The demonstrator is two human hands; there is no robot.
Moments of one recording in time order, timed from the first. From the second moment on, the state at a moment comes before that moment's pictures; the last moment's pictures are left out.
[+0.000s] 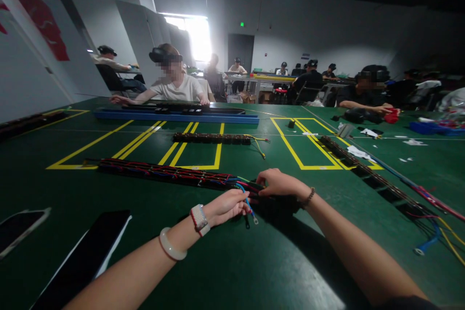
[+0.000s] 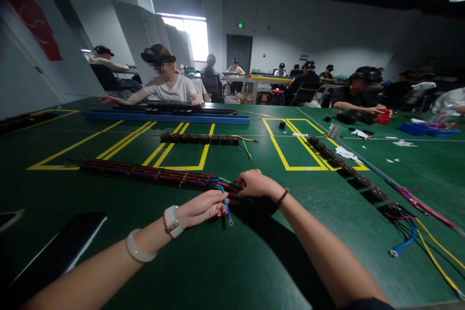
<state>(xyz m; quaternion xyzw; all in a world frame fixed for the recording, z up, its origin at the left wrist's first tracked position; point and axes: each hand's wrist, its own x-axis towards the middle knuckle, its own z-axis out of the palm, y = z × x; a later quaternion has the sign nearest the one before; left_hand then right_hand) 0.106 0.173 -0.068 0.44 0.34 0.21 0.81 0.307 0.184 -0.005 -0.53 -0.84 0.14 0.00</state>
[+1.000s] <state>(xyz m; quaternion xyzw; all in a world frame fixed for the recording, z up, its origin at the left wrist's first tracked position) 0.107 0.168 -0.062 0.46 0.32 0.20 0.80 0.303 0.185 -0.002 -0.59 -0.78 0.20 0.03</state>
